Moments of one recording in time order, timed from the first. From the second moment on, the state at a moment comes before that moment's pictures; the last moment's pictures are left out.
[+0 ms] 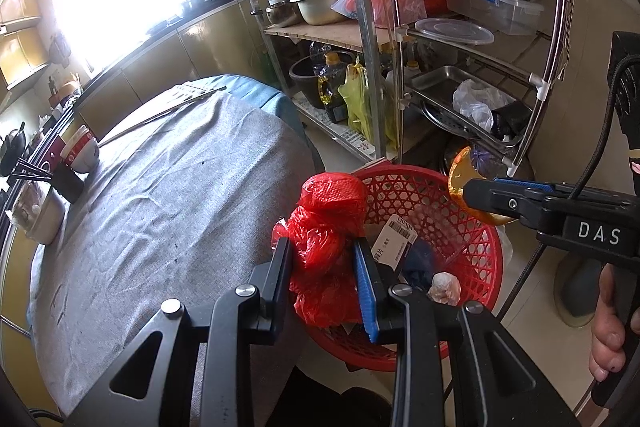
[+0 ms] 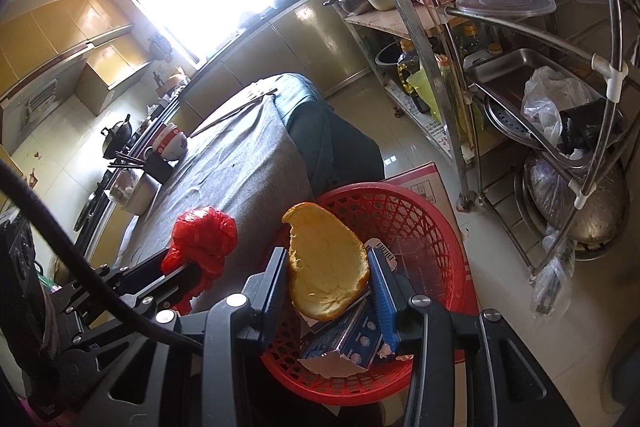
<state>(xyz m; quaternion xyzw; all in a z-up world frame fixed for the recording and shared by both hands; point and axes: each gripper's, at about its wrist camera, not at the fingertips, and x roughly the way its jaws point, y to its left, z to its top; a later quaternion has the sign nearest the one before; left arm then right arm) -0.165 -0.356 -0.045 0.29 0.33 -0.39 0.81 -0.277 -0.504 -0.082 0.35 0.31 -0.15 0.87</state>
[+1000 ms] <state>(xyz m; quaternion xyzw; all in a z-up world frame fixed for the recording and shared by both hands) -0.131 -0.271 -0.007 0.23 0.33 -0.32 0.86 -0.265 -0.477 -0.061 0.33 0.32 -0.12 0.88</state>
